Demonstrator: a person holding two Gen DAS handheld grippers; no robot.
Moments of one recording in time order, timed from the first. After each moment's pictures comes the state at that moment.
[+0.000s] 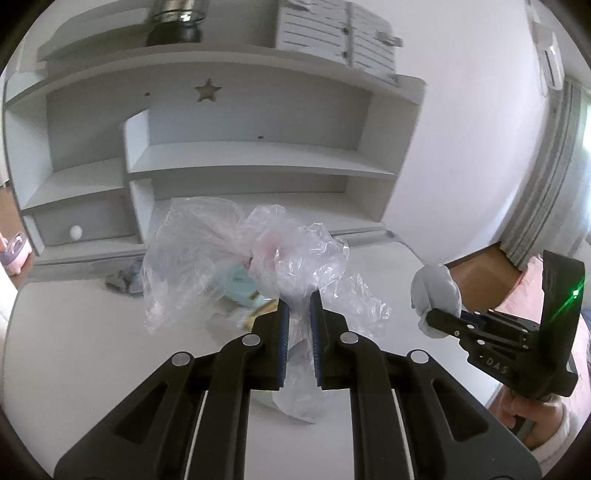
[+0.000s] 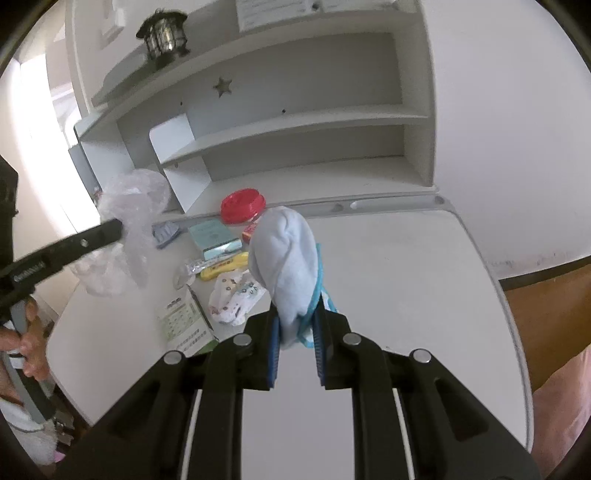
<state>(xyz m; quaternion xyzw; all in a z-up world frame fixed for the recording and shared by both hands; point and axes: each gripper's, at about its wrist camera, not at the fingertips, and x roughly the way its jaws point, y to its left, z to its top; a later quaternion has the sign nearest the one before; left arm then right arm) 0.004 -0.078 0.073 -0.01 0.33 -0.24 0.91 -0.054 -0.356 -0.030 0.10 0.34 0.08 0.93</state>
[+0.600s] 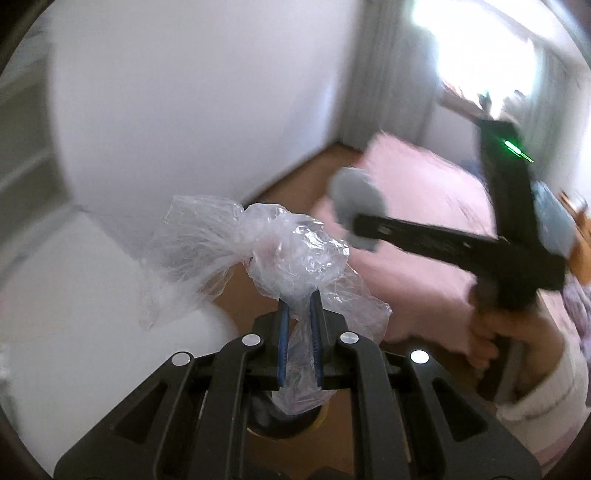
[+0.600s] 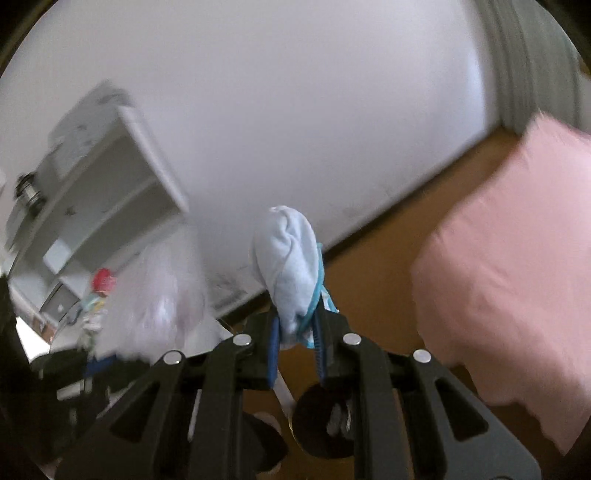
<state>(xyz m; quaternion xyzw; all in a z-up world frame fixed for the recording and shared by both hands) -0.202 -0.397 0.020 0.16 0.34 -0.55 0.74 -0.296 -0.645 -0.060 0.28 0.31 -0.18 0.89</state>
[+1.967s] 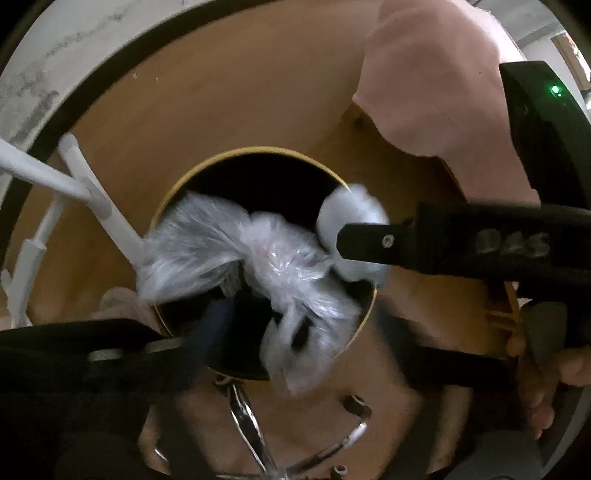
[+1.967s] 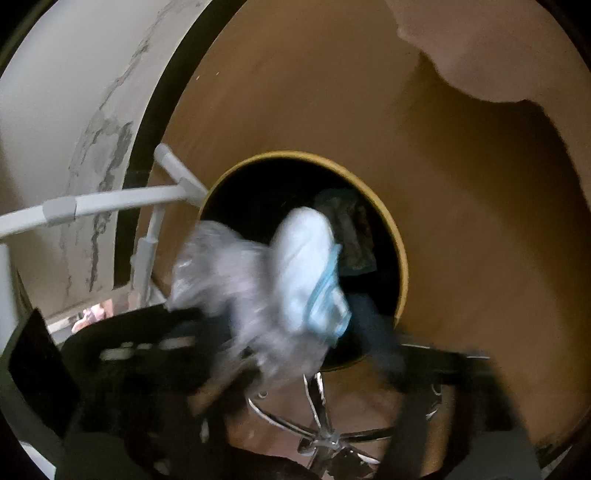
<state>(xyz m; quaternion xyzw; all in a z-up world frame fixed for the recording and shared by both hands) -0.154 -0.474 -0.343 0.22 0.65 -0.39 0.62 -0.233 -0.679 -0.434 0.48 0.61 -0.14 0.61</state>
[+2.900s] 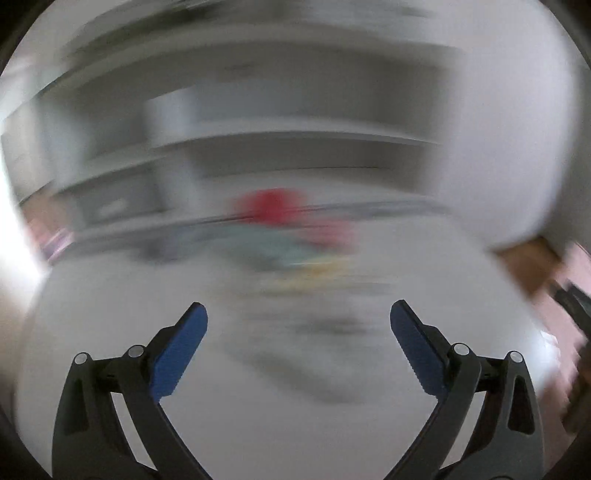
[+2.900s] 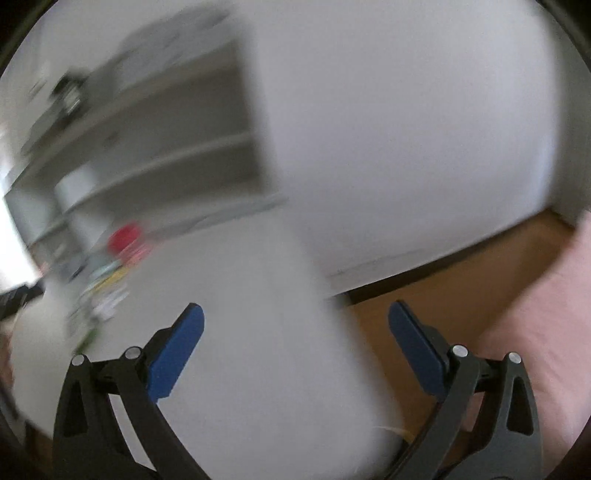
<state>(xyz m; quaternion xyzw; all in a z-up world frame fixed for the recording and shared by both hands) 0.031 -0.034 0.026 0.02 0.36 -0.10 0.93 -0.103 -0.486 -0.056 0.12 0.31 -0.06 0.94</state>
